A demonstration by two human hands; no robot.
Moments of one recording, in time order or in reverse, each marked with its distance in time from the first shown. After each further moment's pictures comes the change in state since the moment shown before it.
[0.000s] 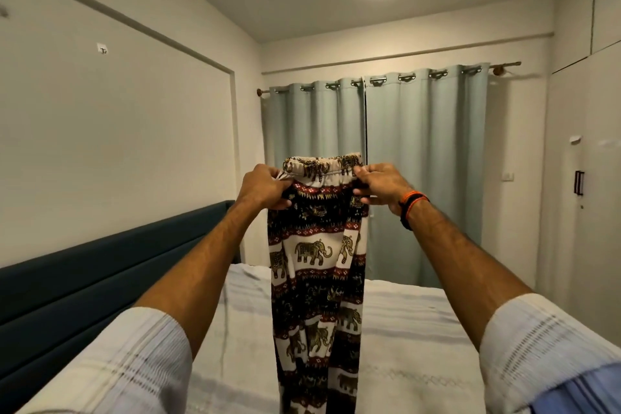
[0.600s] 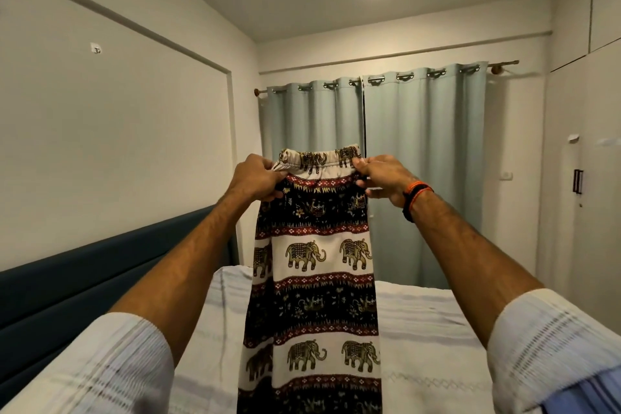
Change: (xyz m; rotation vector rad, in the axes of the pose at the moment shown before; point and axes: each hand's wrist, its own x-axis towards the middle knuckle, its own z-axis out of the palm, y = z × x) left_hand 0.018 0.005 -0.016 0.037 0.010 0.053; right_hand 0.012 -0.016 -0.002 0.051 -0.029 0.032
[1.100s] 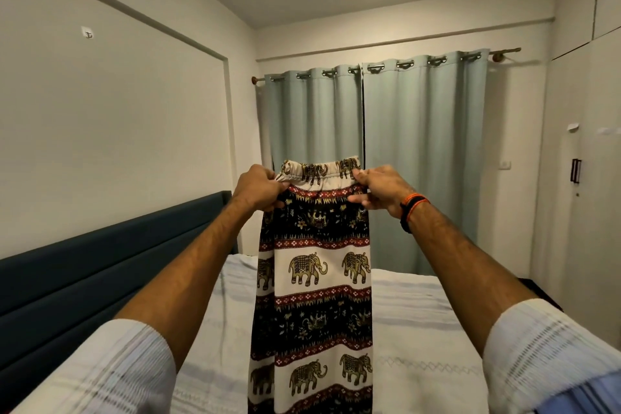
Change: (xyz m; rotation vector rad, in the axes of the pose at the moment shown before) left_hand -0.011 -0.025 0.024 0.037 -0.074 -0.062; right_hand -0.005 0.039 0.006 0.094 -0.043 0.120
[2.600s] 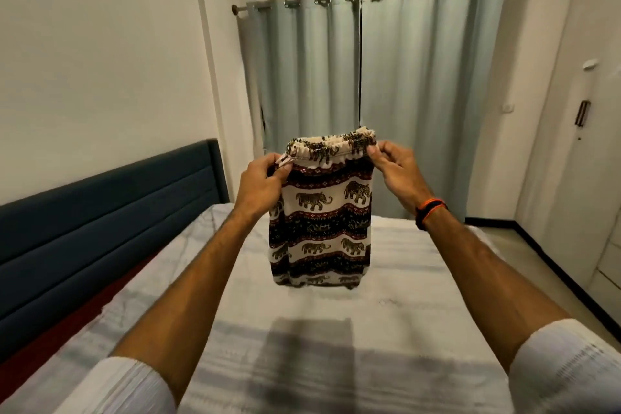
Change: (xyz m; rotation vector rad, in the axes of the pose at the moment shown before) left_hand 0.019 -0.091 0.088 -0.205 0.022 0.152; right_hand 0.058 0.117 -0.017 -0.205 0.107 -0.340
